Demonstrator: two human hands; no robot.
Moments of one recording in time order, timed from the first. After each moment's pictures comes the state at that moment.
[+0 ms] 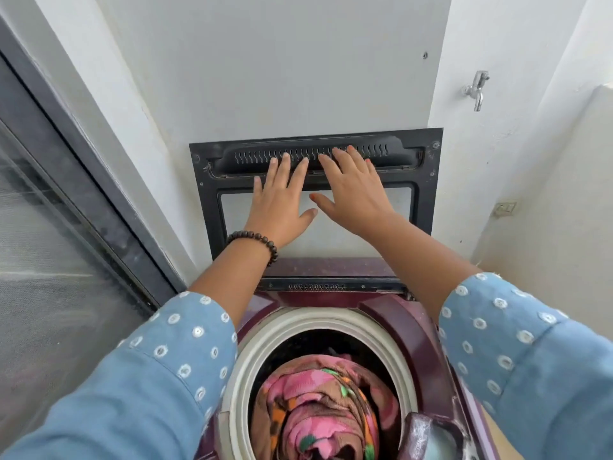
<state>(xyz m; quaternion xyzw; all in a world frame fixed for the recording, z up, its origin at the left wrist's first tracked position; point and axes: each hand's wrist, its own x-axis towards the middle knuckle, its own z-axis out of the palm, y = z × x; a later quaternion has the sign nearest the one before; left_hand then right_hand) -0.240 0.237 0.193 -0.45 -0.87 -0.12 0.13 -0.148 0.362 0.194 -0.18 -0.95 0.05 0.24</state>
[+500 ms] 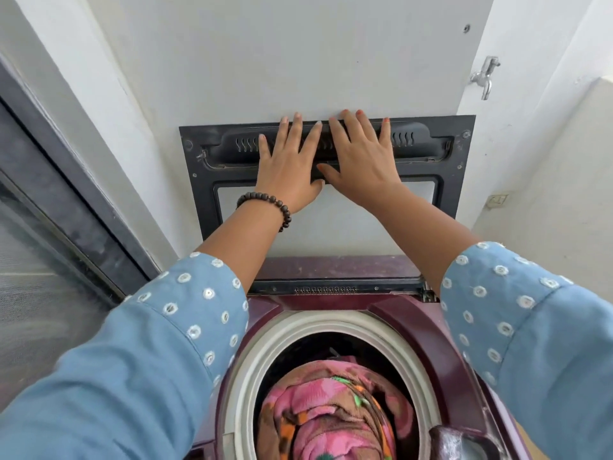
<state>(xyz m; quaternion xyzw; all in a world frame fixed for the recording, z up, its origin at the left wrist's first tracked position) -0.306 0.272 0.198 -0.48 -0.85 -0.09 0.17 -0.212 0.381 0.198 -0.24 -0.94 -0.05 0.25</state>
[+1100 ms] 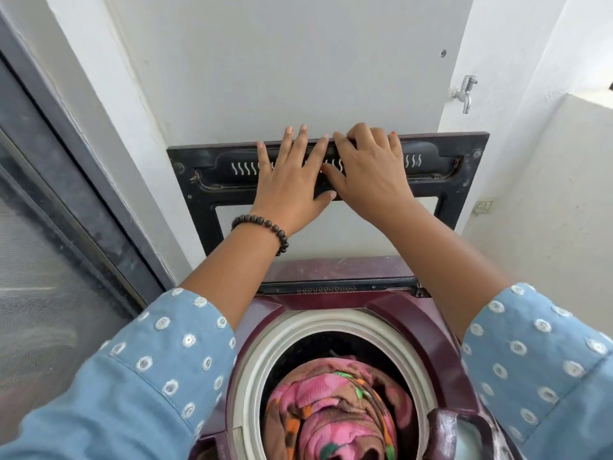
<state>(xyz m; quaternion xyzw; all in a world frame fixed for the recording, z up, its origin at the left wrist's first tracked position) -0.262 0.224 0.218 -0.51 -0.83 -0.10 0.21 -0.164 0.330 0.220 -0.24 -0.91 -0.07 0.33</state>
